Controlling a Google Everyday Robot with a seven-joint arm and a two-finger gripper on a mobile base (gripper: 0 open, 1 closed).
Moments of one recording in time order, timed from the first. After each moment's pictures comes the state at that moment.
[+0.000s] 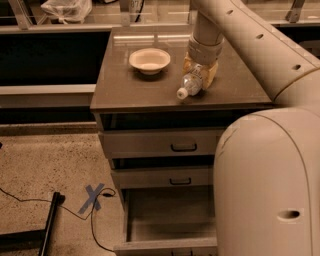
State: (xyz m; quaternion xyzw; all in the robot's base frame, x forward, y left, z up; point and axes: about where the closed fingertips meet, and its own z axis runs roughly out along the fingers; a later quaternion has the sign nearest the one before) arm 0.725 -0.130 0.838 -0.94 0.32 -0.08 0.07
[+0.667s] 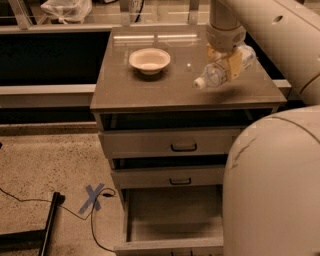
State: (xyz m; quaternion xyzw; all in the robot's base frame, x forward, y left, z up) arm 0.693 -0.190 0.893 -0.87 0.48 -0.14 -0.01
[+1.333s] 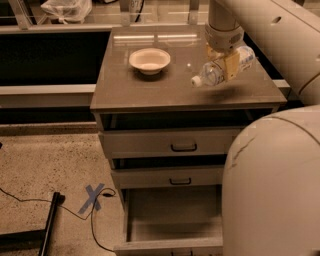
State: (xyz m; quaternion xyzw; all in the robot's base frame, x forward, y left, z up) arm 0.700 -0.189 0.891 -0.84 0.52 -0.15 0.01
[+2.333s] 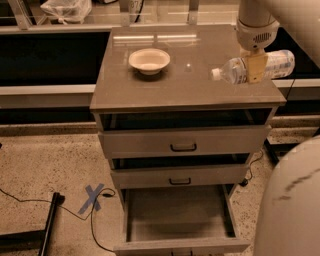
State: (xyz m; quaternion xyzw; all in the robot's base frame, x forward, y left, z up) arm 0.655 -0.253 0.920 -0.70 0.69 -0.18 0.01
